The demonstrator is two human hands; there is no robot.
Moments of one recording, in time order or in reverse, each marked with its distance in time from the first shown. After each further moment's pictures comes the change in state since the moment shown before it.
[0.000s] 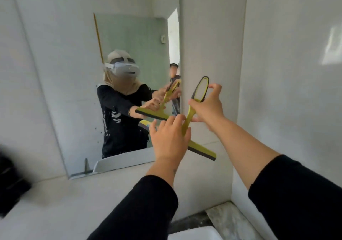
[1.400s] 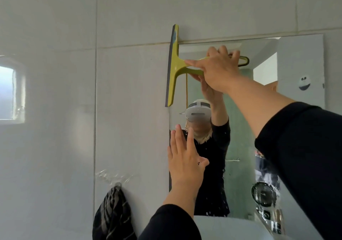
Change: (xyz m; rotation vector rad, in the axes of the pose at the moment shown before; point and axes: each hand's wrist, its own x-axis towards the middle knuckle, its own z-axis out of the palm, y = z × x) left_hand 0.105 -0.217 -0.135 0.306 0.004 -0.254; right_hand 0.037 -0.273 0.229 -0.832 0.069 -1.162
